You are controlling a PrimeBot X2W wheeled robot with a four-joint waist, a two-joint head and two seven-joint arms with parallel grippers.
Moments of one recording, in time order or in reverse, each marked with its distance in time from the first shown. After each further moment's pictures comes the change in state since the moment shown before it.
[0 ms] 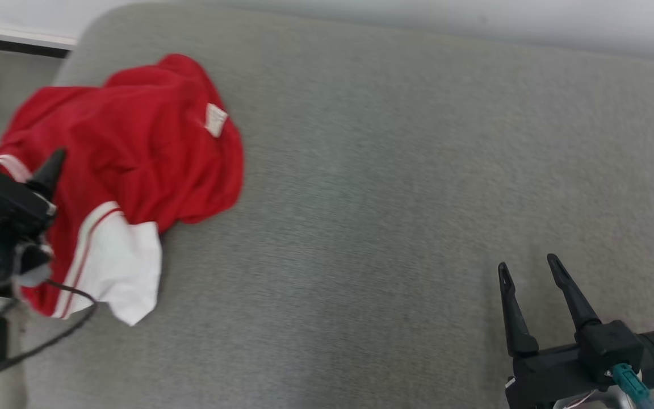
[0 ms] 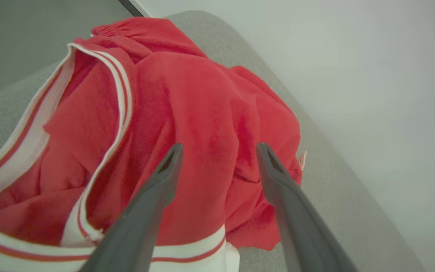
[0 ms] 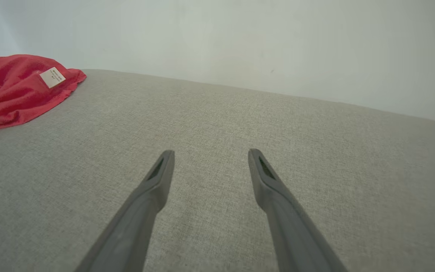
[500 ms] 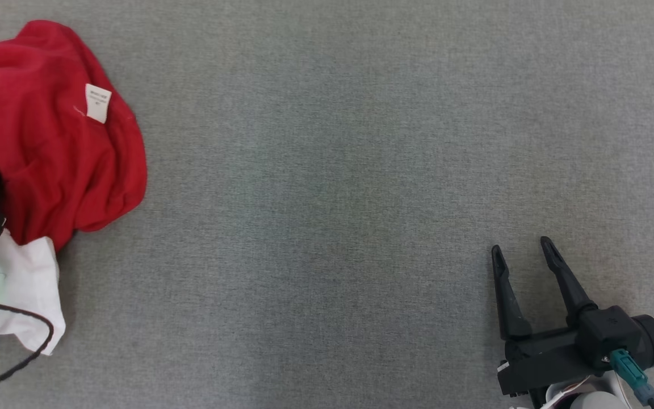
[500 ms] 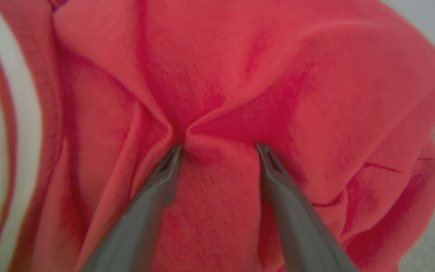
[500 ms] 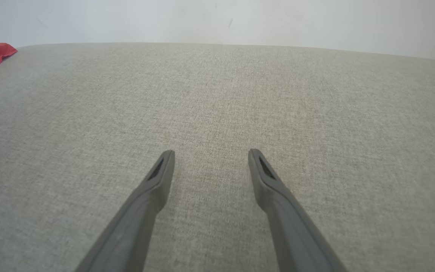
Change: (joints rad) left arm 0.047 0.156 -0.076 -0.142 0.156 0.198 0.160; right arm -0.060 0.000 0.020 0.038 0.043 0.000 -0.036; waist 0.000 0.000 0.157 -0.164
